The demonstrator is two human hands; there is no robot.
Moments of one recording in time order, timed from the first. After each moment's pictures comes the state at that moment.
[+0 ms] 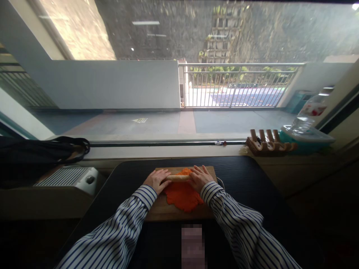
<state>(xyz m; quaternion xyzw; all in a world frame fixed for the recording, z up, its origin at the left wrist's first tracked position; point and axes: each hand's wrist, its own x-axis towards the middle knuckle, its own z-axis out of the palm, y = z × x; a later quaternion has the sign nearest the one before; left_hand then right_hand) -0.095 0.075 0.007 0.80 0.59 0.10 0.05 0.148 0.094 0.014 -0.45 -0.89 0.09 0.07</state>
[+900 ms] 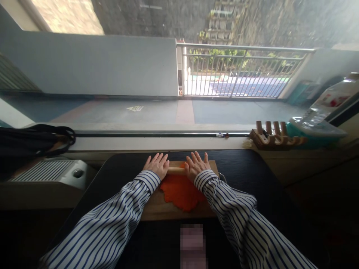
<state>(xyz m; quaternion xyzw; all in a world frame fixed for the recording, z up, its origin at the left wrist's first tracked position) -0.071 0.109 0.003 0.72 0.69 0.07 0.01 0.118 0.116 0.015 -0.57 -0.82 0.05 0.00</state>
